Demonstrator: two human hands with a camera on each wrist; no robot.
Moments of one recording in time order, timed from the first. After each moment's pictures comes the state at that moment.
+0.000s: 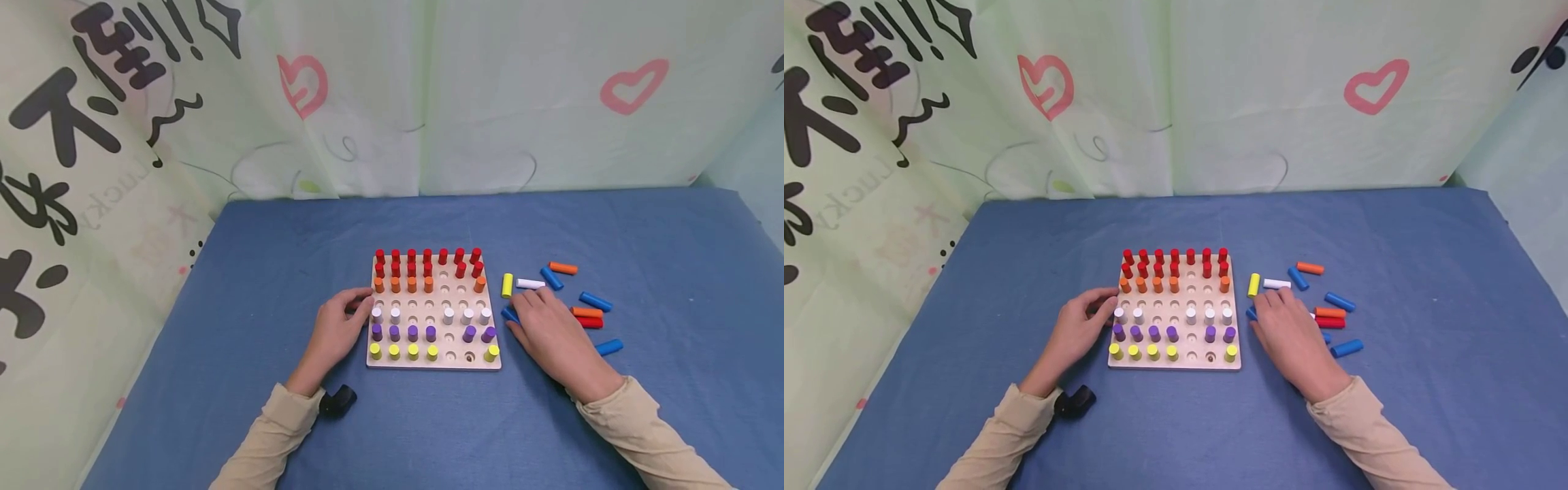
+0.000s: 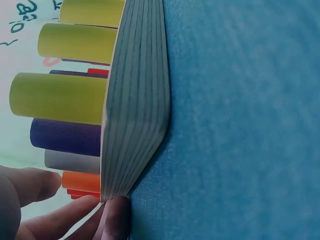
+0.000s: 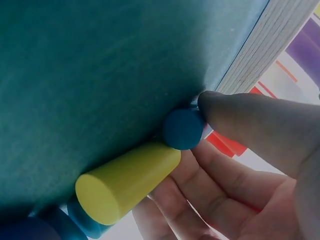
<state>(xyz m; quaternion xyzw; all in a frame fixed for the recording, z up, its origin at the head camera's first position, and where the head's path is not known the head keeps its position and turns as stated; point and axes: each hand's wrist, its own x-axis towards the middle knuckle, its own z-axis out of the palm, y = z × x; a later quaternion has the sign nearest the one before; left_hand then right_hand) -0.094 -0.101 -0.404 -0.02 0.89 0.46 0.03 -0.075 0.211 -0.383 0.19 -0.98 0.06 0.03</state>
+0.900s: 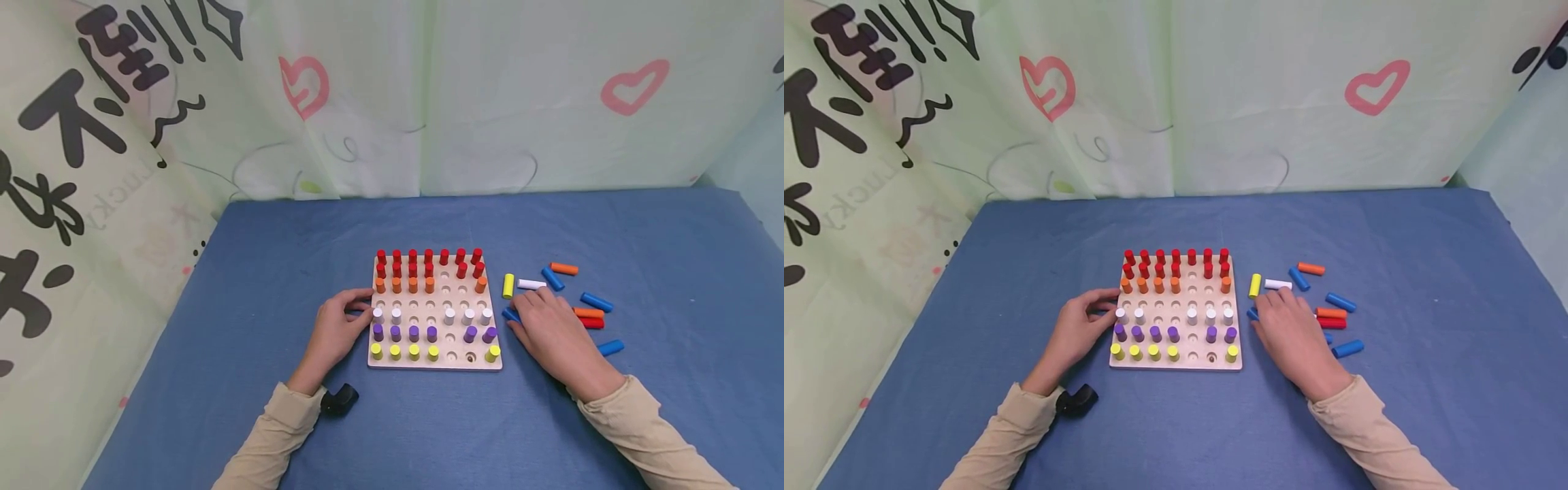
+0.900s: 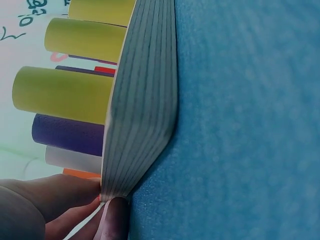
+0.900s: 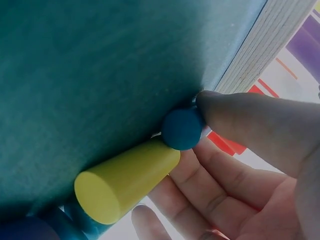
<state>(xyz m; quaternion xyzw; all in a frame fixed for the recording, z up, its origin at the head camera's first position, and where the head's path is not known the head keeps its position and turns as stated) -0.098 -0.108 -0.410 0.01 0.88 0.47 0.03 -0.075 0.211 -0.382 0.18 -0.98 0.06 0.02</state>
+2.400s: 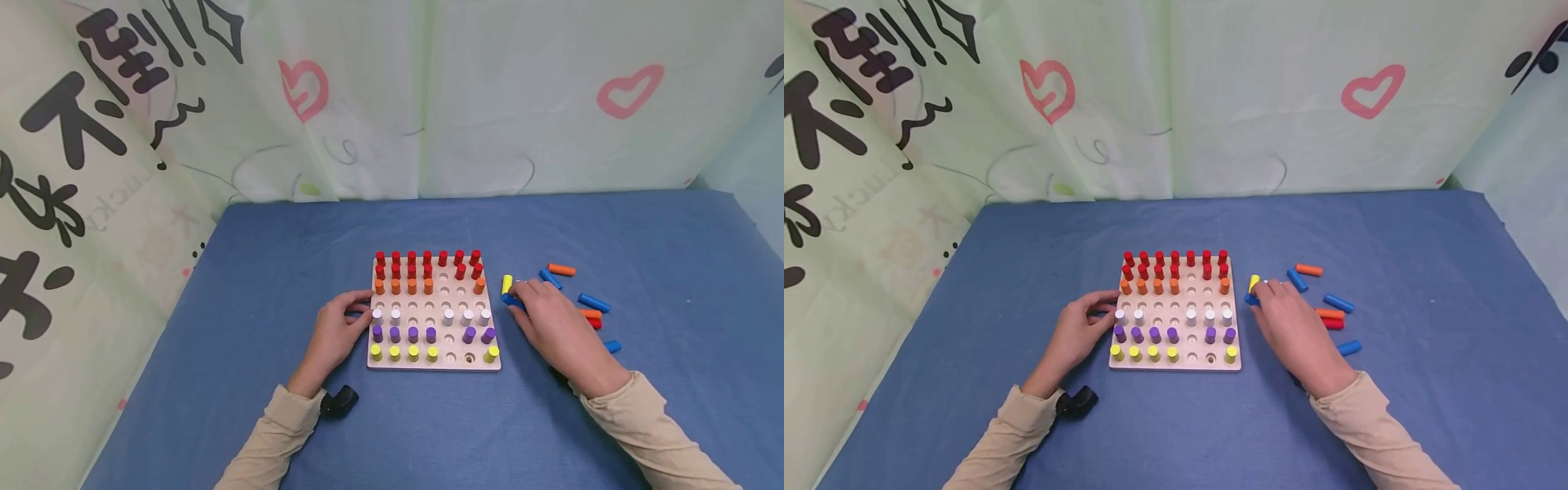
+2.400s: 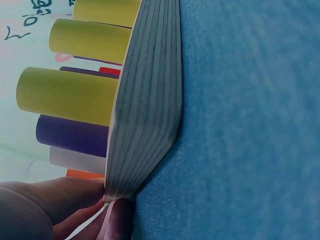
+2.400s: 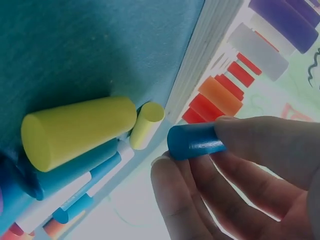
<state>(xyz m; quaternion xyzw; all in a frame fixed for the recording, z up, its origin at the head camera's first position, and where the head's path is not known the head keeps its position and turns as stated) -0.094 -0.107 -0.410 0.00 0.89 0.46 0.03 -0.078 0.209 -0.364 0.17 -0.97 0.15 0.05</state>
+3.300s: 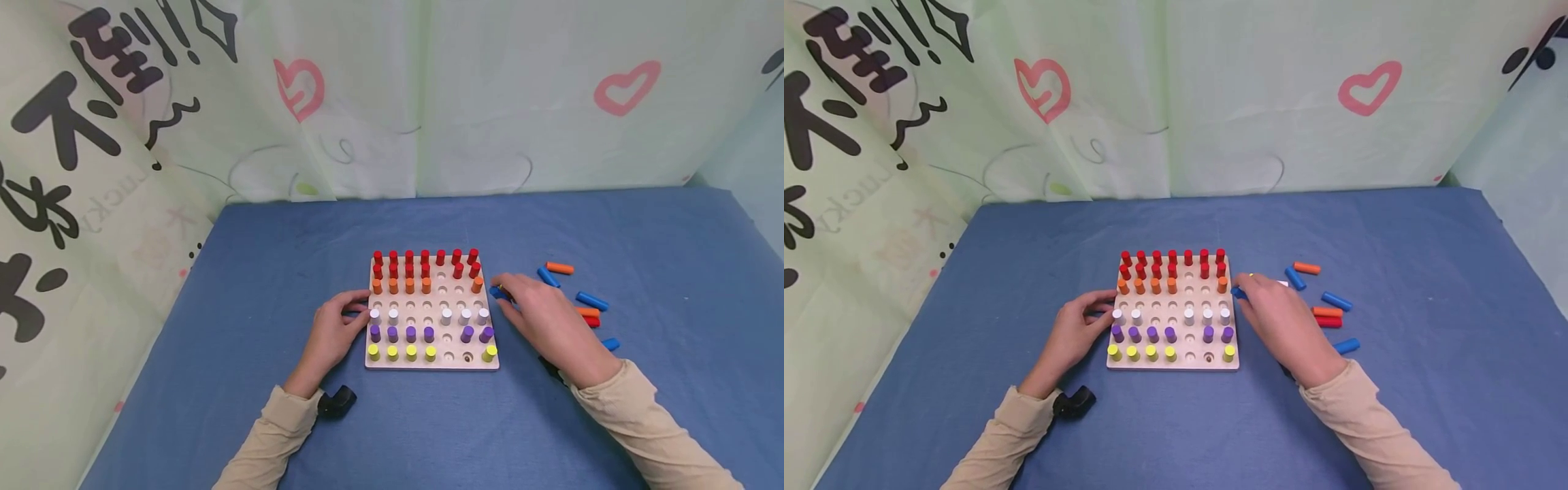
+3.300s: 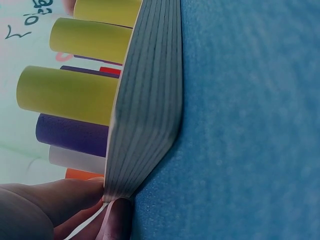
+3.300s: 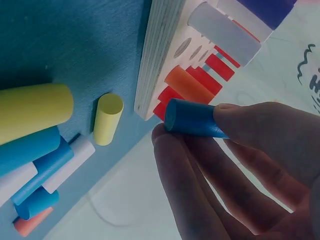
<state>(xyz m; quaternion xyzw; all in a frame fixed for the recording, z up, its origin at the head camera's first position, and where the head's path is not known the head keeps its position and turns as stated) -0.095 -0.109 -0.410 0.01 0.89 0.46 0.03 -0.083 0.198 -0.350 0.18 -0.97 0.18 0.04</state>
